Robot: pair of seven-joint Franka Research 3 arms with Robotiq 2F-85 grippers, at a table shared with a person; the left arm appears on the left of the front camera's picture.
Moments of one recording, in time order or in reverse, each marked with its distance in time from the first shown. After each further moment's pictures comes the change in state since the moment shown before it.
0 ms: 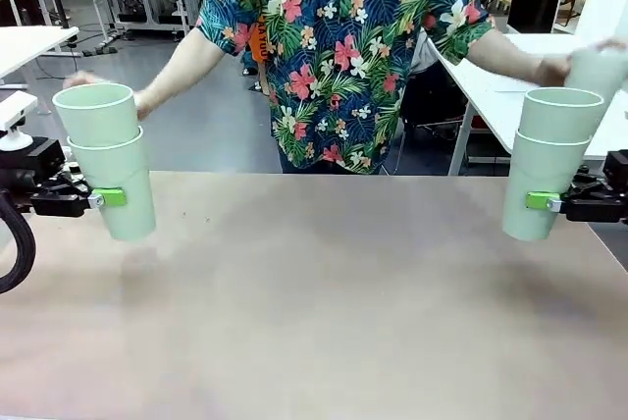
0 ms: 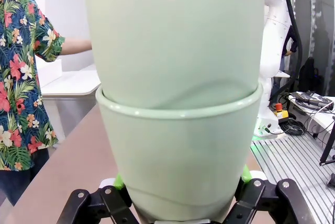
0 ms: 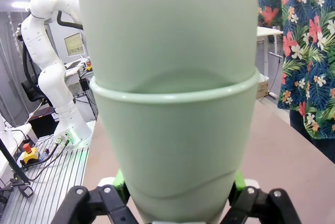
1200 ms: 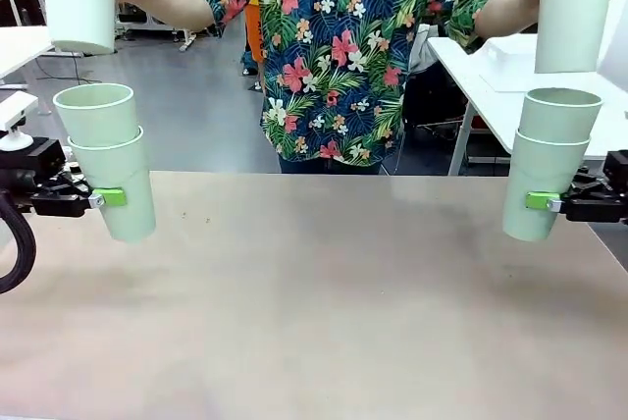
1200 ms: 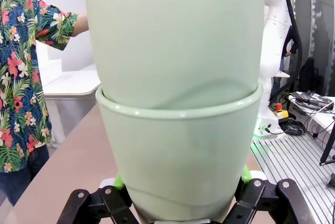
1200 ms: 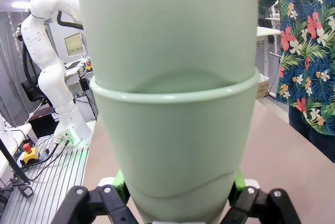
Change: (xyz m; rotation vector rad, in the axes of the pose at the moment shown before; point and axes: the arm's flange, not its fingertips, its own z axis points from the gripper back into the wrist) left arm 0.000 0.000 0.000 0.000 0.000 0.000; right arm 0.000 0.000 0.000 0.000 0.000 0.000
